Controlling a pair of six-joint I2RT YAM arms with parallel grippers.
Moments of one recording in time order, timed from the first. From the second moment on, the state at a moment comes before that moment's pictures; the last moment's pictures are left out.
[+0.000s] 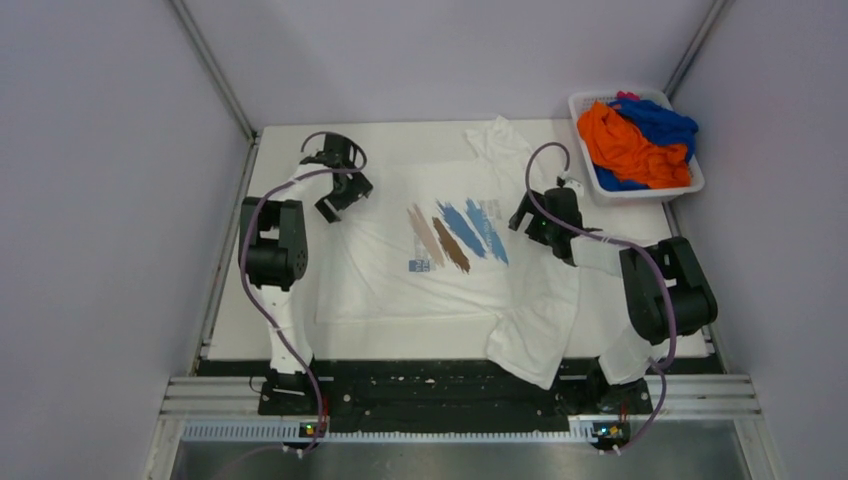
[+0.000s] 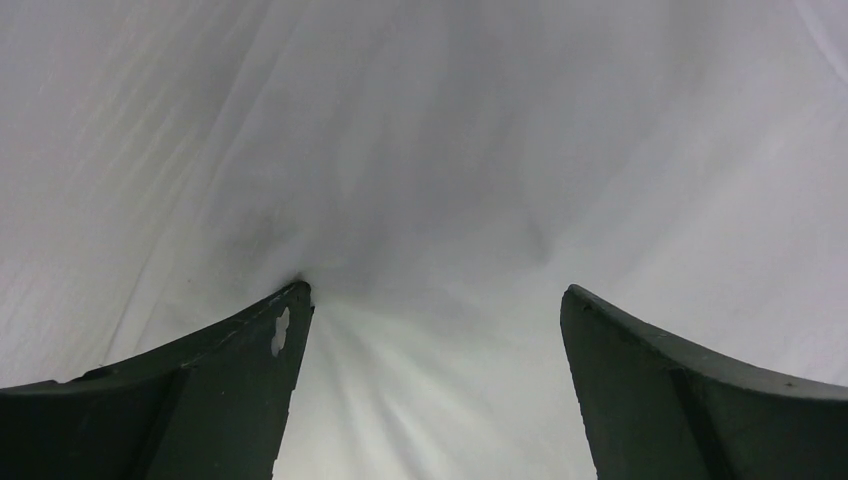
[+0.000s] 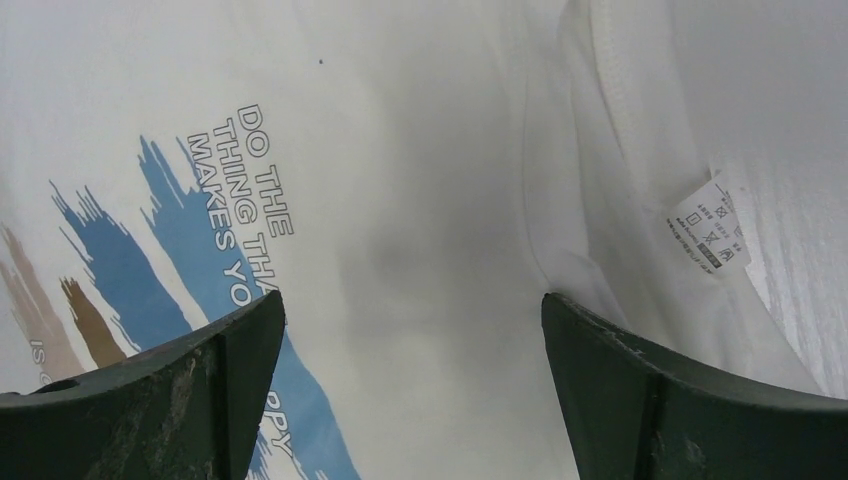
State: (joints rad) left arm -0.12 2.07 1.53 -0.56 -0.19 -0.83; right arm 0.26 1.65 0.77 0.20 0.10 0.59
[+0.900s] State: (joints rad) left arm -0.09 1.47 1.24 -0.72 -0.18 -0.79; right arm 0.23 1.02 0.57 0.19 0.17 0.61
